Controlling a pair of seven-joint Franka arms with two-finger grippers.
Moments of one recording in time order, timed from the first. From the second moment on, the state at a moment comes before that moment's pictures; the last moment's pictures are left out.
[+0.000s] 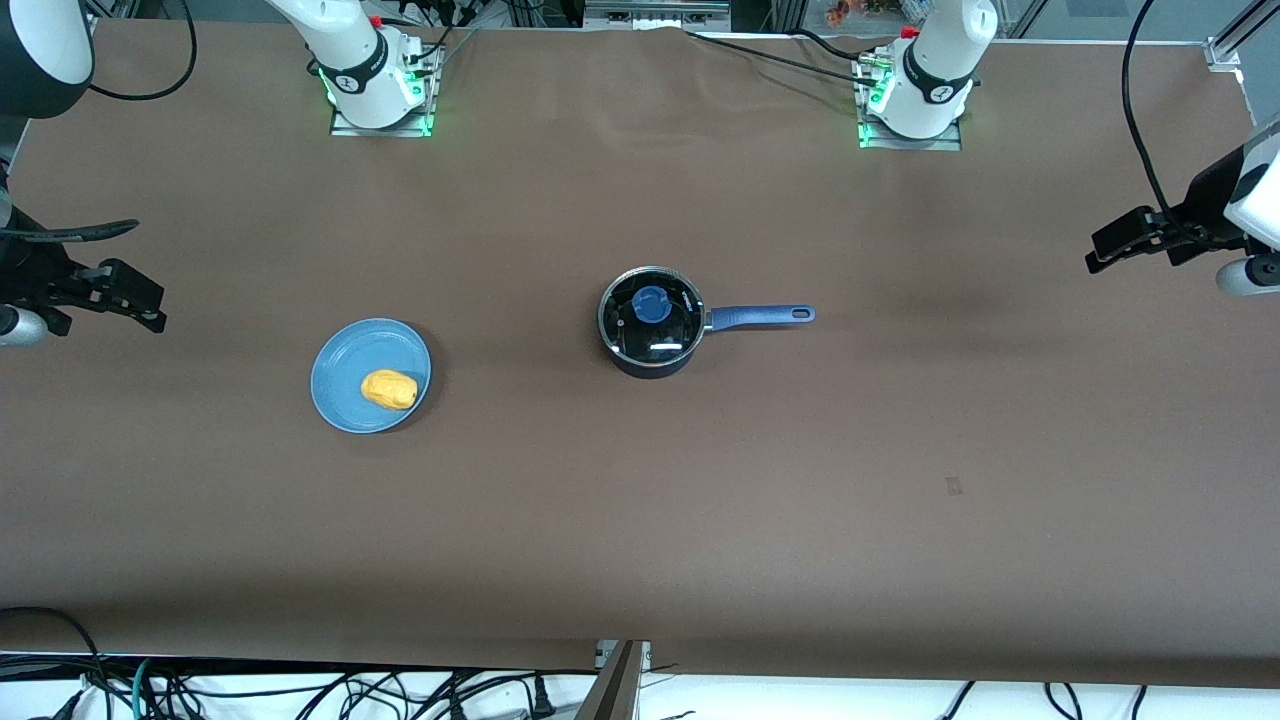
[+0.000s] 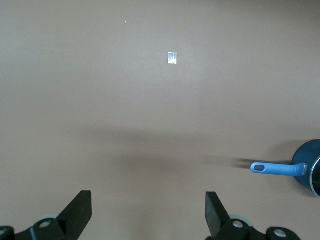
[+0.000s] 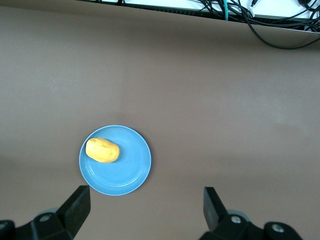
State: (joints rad) left arm 0.01 0.00 0.02 -1.65 -0.03 1.60 -0.11; right arm 0.02 0.15 -0.02 -1.50 -0.06 1.77 -0.06
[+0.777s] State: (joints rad) left arm 0.01 0.01 0.02 -1.65 -0.03 1.60 -0.11; right arm 0.02 0.16 -0.02 -1.50 -0.06 1.77 -0.06
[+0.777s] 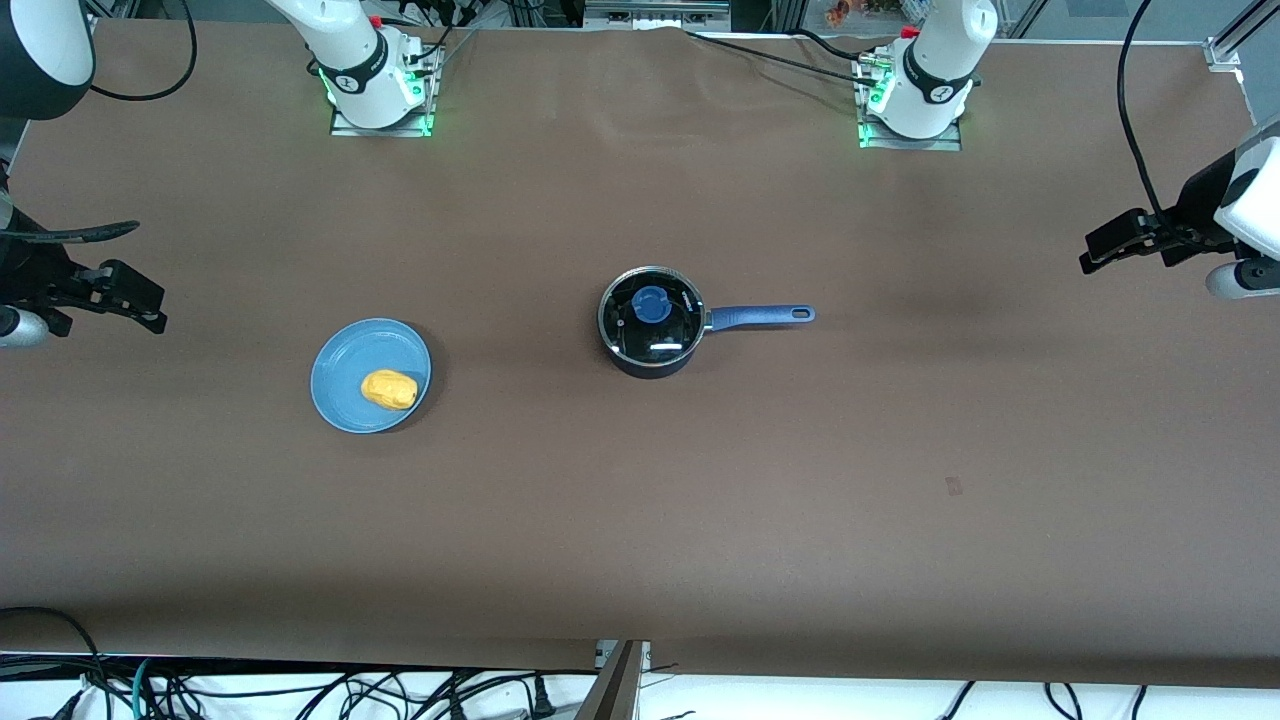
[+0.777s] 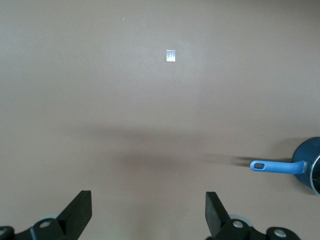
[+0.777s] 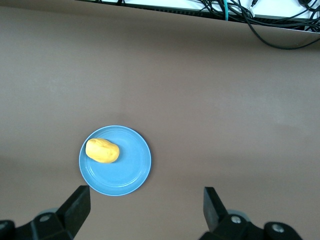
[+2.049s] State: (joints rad) left arm -0.34 0.37 -0.15 -1.51 -0.20 1.76 -0.69; right arm 0.02 0.25 -0.05 -1.50 -0.06 1.81 -0.06
